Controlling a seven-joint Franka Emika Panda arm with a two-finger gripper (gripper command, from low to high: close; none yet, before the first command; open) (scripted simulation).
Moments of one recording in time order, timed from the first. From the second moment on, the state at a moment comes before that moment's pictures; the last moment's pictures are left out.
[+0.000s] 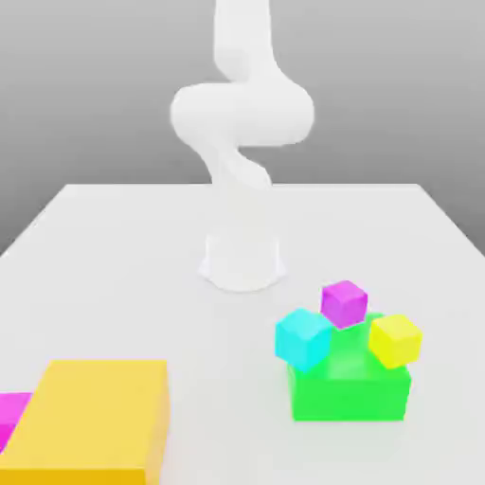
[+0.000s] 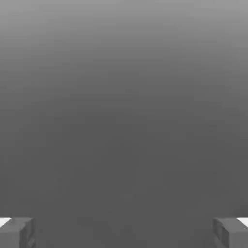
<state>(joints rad) -0.05 -0.71 0.00 -2.30 -0.01 2.33 0.88</state>
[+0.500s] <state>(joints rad) -0.30 -0.16 -0.06 -2.32 -0.04 2.51 1.33</state>
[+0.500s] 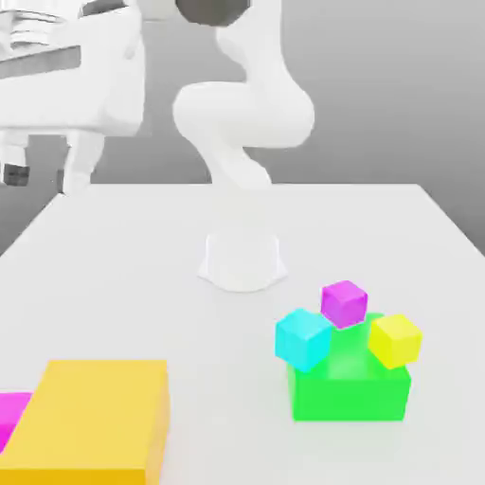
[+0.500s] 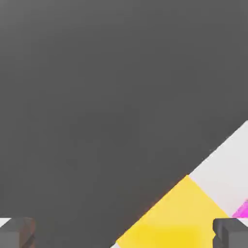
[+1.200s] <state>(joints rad) -0.49 0.48 -0.11 -2.31 0.15 2.79 1.58</state>
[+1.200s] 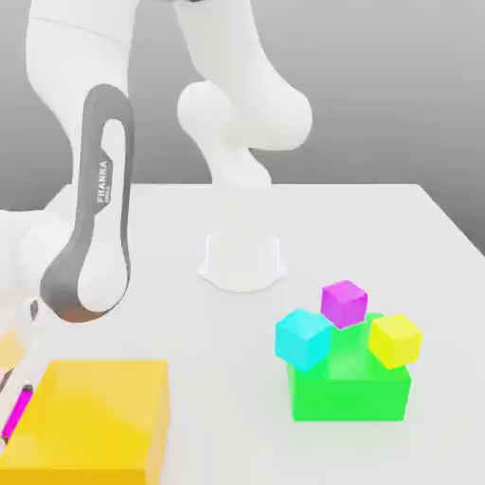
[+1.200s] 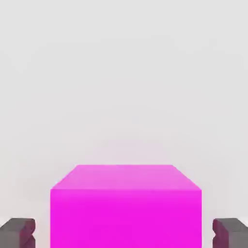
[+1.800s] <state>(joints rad) -0.26 0.07 0.02 -2.40 0.06 2.56 1.55</state>
